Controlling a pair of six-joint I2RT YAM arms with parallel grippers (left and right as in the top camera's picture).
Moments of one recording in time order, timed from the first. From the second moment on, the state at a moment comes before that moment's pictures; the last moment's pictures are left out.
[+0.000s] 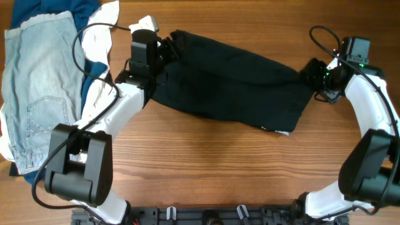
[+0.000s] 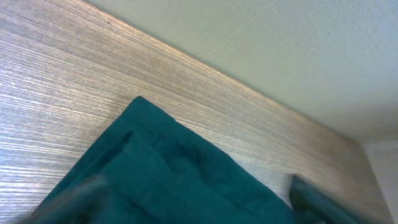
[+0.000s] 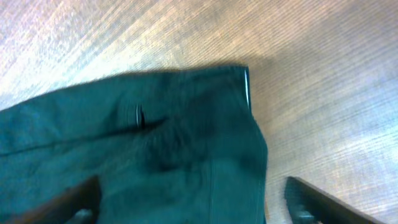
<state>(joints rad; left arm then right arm) -0.27 1.78 1.10 0.20 0.09 -0.66 -0.24 1.74 1.22 -0.66 -0.17 0.42</state>
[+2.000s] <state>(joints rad) -0.06 1.67 1.11 -0.41 0.12 -0.52 0.24 2.18 1.64 -0.63 -0.25 0.08</state>
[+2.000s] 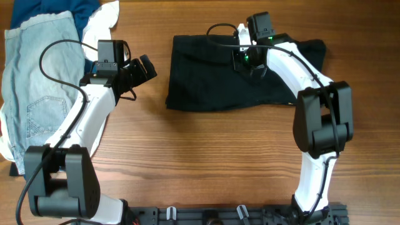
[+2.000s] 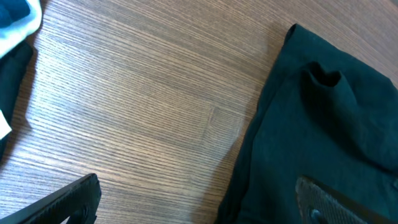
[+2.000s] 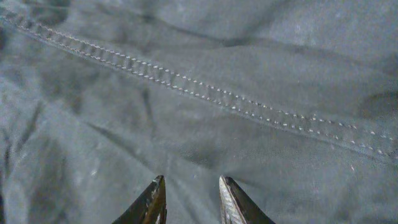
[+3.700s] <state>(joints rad) -0.23 2.05 1.11 0.09 0.27 -0.11 -0.32 2.07 1.53 -0.87 -0.30 0.13</state>
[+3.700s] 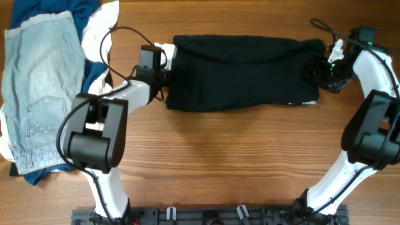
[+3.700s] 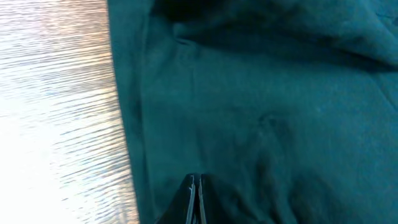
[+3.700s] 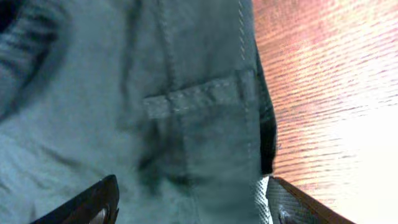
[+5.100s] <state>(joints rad) -0.24 1.87 1.12 -0.18 0.23 -0.16 -0.26 1.84 1.72 -1.03 -0.53 -0.03</state>
